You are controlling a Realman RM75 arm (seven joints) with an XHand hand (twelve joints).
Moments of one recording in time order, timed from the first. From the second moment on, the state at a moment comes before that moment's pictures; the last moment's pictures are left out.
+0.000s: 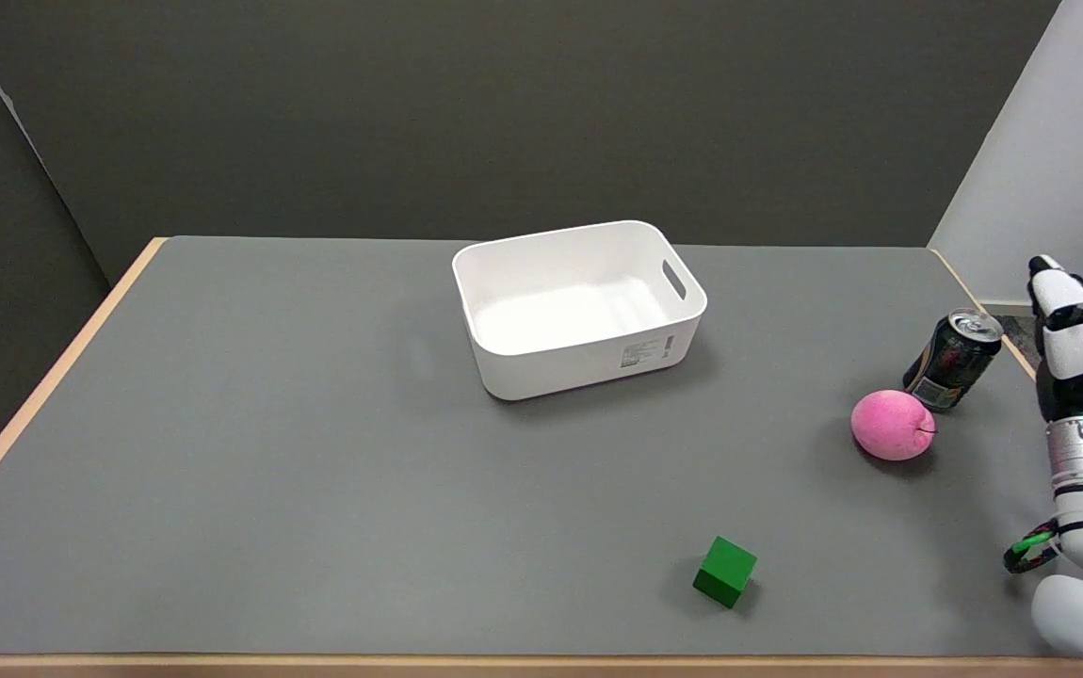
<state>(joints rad) -0.13 -0.91 -1.56 0.70 0.95 1.00 1.32</state>
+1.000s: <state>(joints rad) -0.05 -0.93 -1.66 0.59 0.95 0.92 1.34</state>
